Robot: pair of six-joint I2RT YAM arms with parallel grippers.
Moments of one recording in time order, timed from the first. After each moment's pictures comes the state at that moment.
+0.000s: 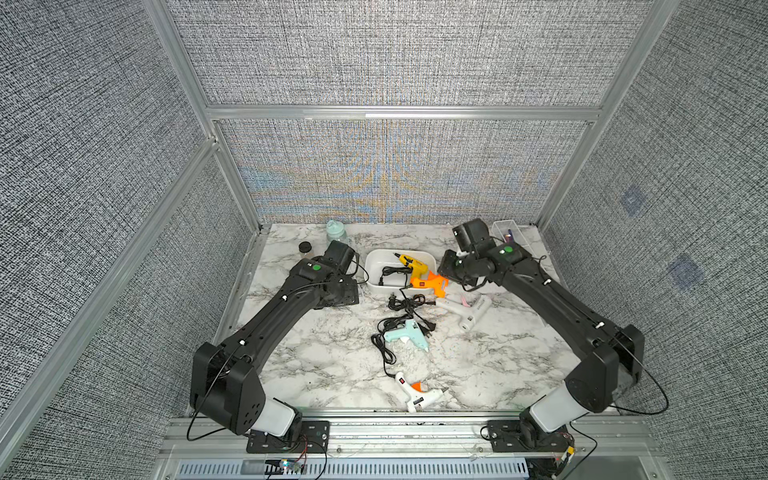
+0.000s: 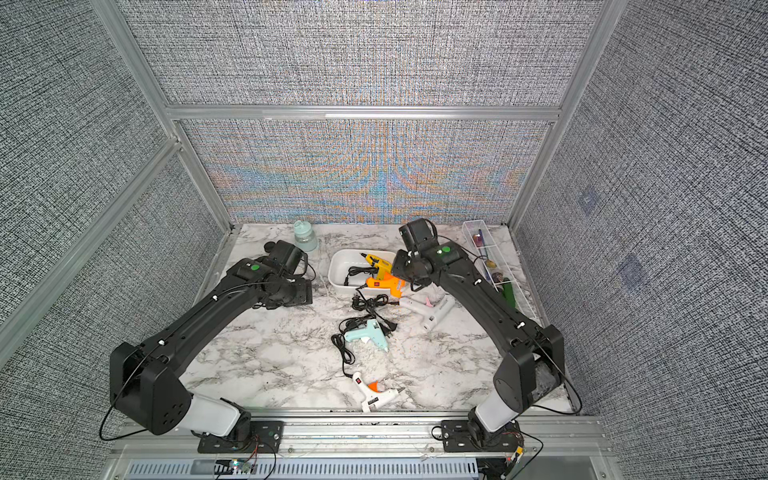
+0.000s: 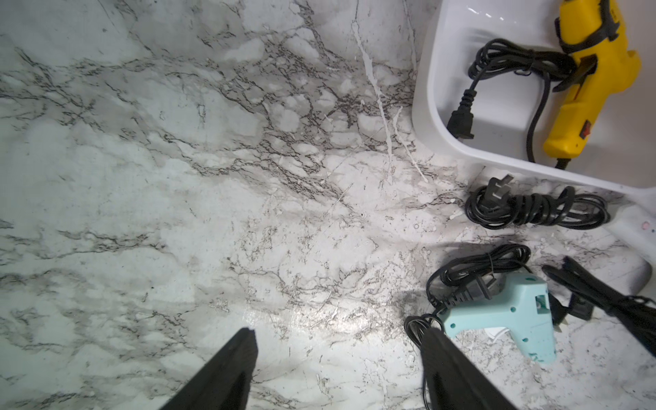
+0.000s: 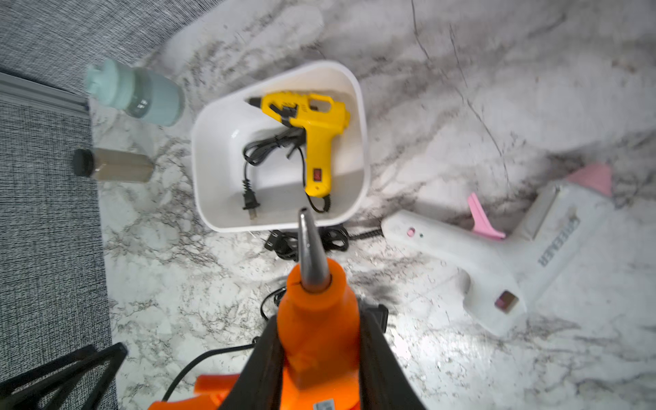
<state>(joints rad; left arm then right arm) -0.47 1.47 1.29 -1.01 -0.11 -0.54 0.50 1.62 1.61 -0.91 0.03 0.72</state>
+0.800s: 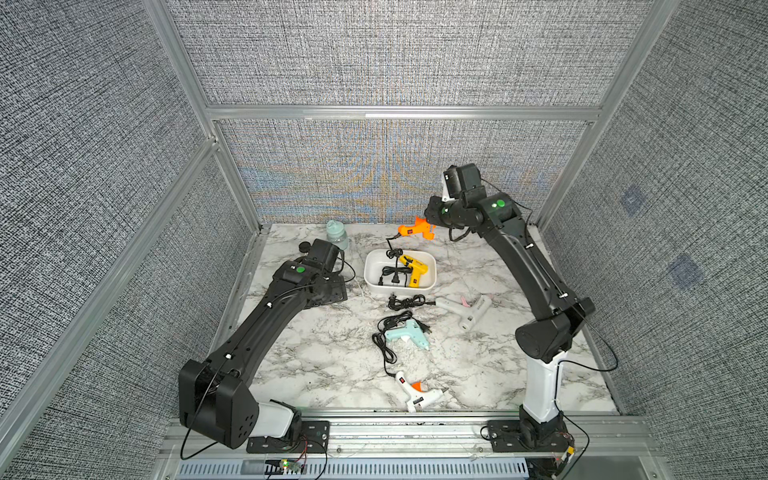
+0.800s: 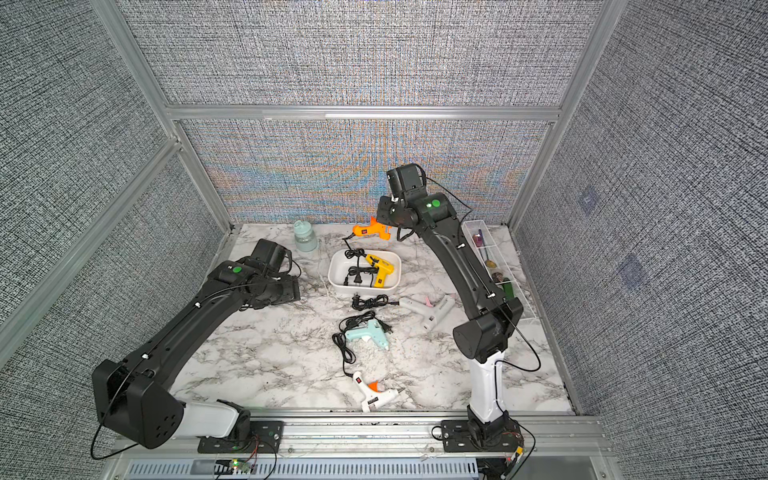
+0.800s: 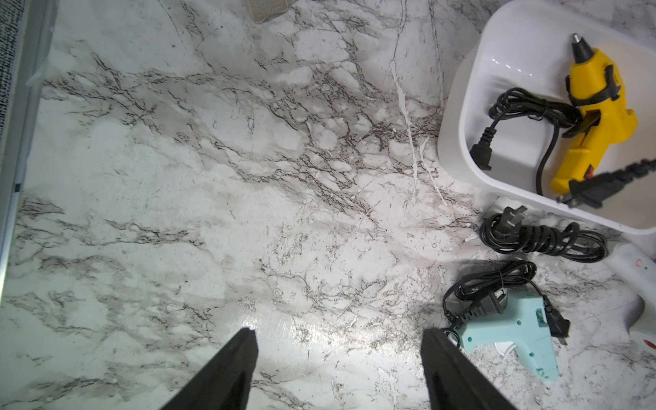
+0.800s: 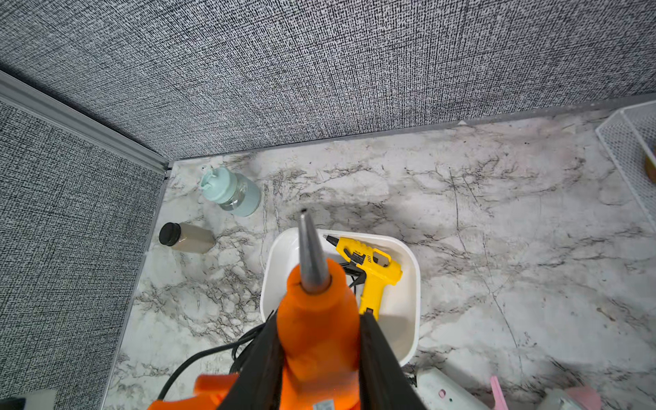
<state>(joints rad) -0.40 1.40 1.26 -1.01 -0.13 -0.54 0.49 2.01 2.36 -1.03 0.09 0.52</state>
